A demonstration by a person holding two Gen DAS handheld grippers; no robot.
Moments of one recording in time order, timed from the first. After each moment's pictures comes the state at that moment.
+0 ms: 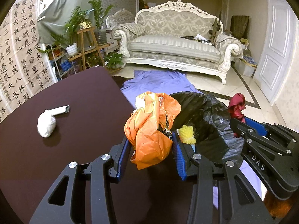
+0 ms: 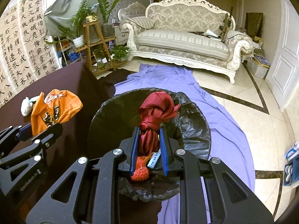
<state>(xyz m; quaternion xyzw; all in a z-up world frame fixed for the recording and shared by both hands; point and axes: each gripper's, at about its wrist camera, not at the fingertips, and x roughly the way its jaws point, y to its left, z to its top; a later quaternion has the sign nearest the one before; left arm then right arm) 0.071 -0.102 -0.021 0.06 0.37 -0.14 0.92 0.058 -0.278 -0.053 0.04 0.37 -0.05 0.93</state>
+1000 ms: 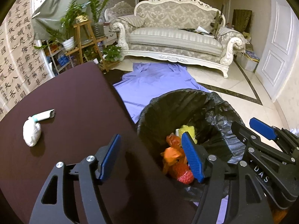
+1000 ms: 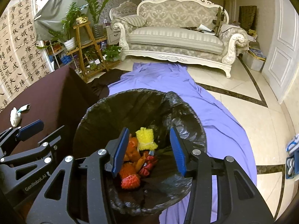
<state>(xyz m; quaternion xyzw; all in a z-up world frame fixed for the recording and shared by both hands) 0.093 -0.110 -0.029 0.06 0.40 -0.13 0.91 0.075 -0.291 -0.062 0.07 0.37 -0.06 0.92</state>
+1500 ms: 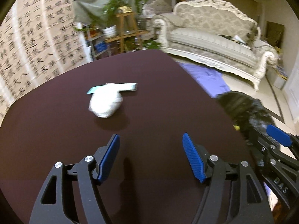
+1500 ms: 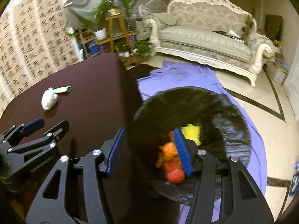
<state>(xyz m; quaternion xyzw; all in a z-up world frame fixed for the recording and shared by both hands) 0.086 0.006 -0.030 0.03 0.40 0.00 0.91 0.078 -0.185 -0.052 0.03 0.38 0.04 0.92</state>
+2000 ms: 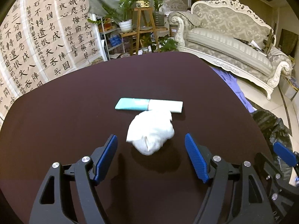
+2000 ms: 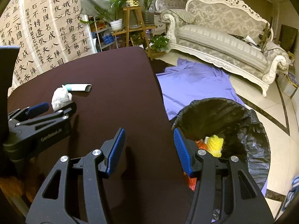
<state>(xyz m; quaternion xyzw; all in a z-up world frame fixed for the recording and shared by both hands) 0.140 0.050 -0.033 0.01 0.42 0.03 0.91 0.123 -0.128 -0.051 0.00 0.40 0.07 0.91</state>
